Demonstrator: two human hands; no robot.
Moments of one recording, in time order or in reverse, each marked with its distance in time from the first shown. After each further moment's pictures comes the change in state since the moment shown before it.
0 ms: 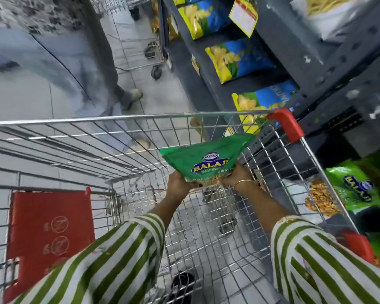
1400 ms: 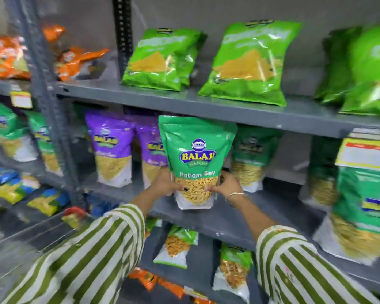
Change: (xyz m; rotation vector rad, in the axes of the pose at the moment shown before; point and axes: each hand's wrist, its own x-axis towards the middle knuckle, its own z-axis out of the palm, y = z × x) left_hand -0.432 0.320 0.206 0.284 -0.678 1.022; right_hand -0.540 0.243 -0.286 0.567 0.972 -0.044
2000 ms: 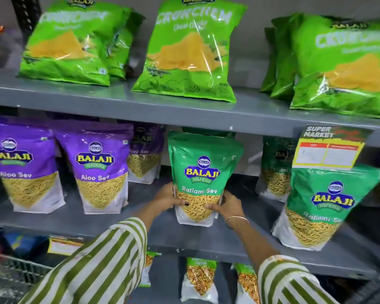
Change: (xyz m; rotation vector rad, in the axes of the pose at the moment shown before) left_hand 0.071 0.015 0.132 -0.193 -0.393 -0.027; right_hand 0.000 0.102 -0.075 0.008 0.266 0.182
